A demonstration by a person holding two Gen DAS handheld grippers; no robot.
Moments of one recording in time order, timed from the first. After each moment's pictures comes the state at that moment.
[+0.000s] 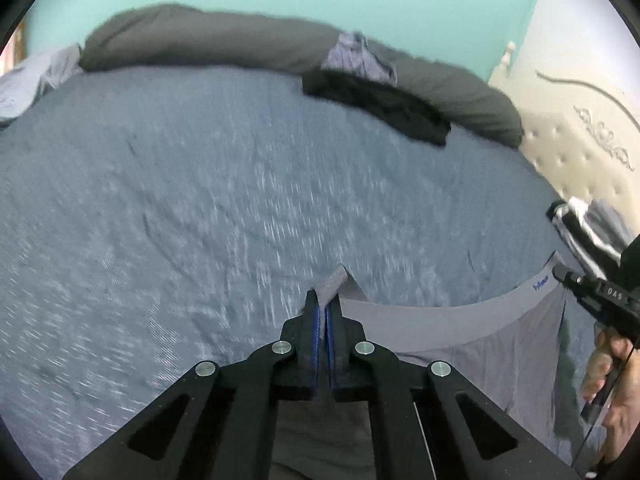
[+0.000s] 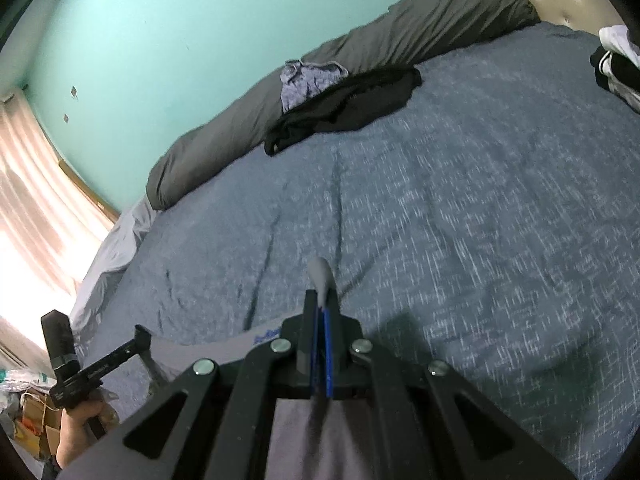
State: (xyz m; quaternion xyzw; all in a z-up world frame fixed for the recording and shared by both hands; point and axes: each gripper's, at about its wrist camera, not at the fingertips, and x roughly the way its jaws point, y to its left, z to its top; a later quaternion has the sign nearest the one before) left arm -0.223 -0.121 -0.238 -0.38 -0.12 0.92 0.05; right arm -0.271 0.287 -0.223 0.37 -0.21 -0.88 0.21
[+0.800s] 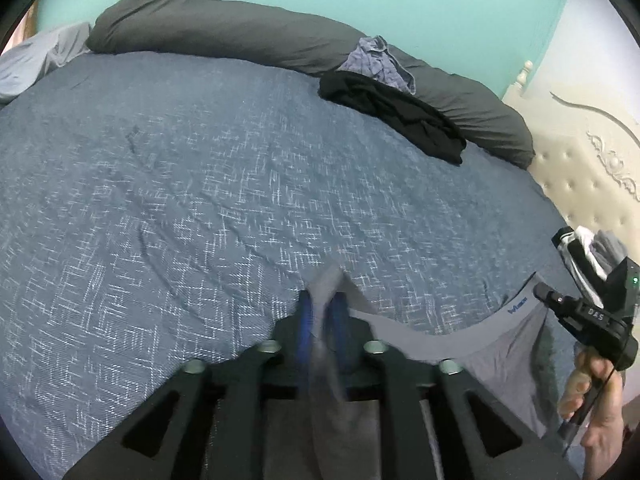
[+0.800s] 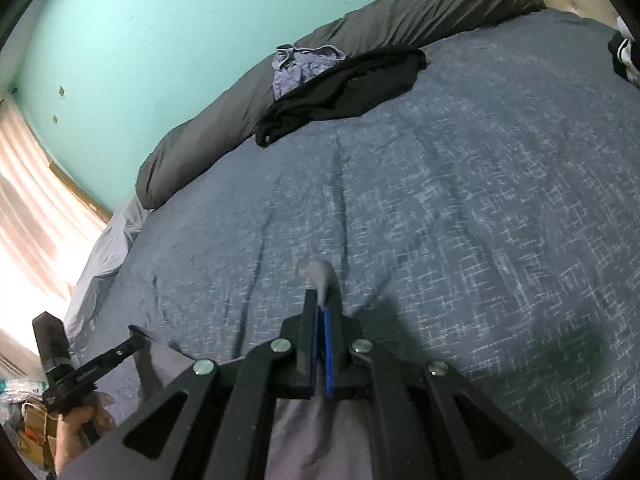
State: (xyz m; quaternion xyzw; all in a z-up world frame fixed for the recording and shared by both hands) left arm -0.258 -0.141 -0.255 -0.39 -0.16 0.90 0.05; right arm -0.315 0.261 -0.251 0.39 -0.21 -0.87 0.20
